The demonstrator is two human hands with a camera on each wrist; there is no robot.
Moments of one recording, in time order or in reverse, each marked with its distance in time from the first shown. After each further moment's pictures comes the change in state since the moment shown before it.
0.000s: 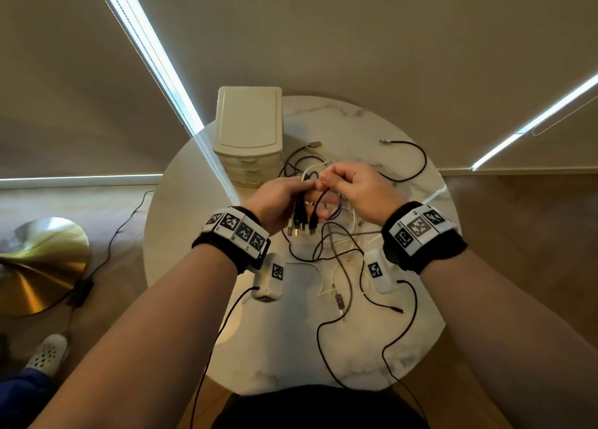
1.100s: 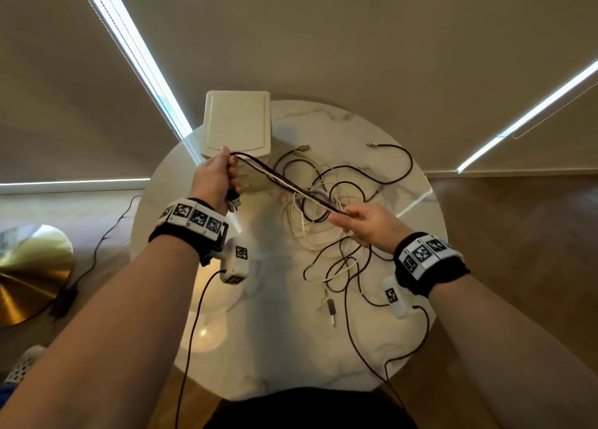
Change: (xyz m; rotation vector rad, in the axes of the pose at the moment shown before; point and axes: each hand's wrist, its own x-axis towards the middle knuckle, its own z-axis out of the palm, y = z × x) left_hand 0.003 0.021 -0.062 -0.219 0.571 0.326; right_hand -0.049 0.052 -0.012 -0.008 -0.038 0.273
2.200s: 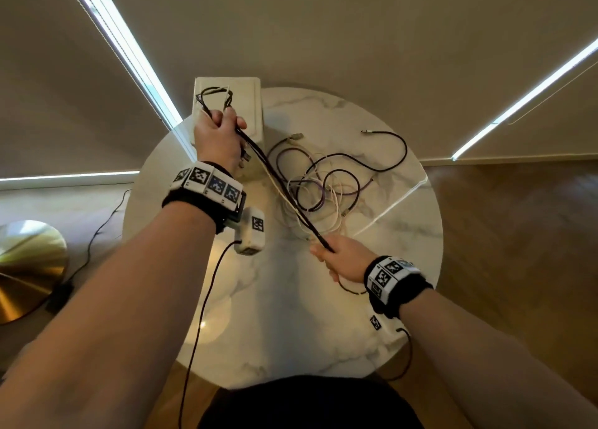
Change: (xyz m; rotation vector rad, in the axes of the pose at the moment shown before) left_hand 0.019 0.011 0.042 0.180 0.175 0.364; right_hand -0.020 0.035 0.064 -0.262 -0.170 0.151
